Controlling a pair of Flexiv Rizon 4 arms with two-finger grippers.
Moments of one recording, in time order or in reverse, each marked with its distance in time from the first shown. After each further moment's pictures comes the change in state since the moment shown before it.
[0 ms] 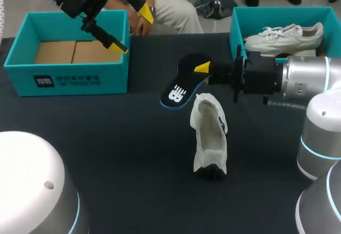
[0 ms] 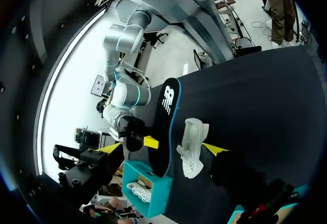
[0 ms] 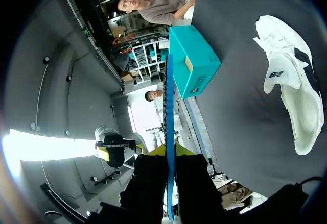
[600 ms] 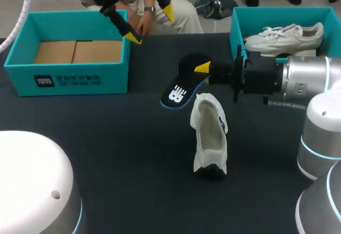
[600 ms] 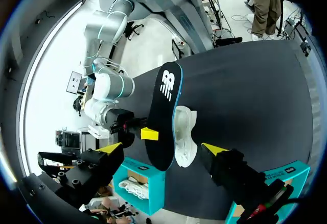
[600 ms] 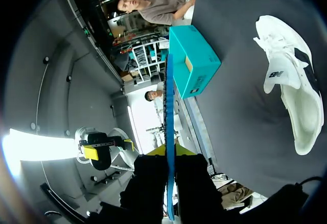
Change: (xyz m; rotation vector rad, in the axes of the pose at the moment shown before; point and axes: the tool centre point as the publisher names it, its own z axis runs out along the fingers) left arm -0.035 0.021 0.022 -0.077 0.235 0.069; right arm 0.000 0.000 0.000 0.000 0.000 0.000
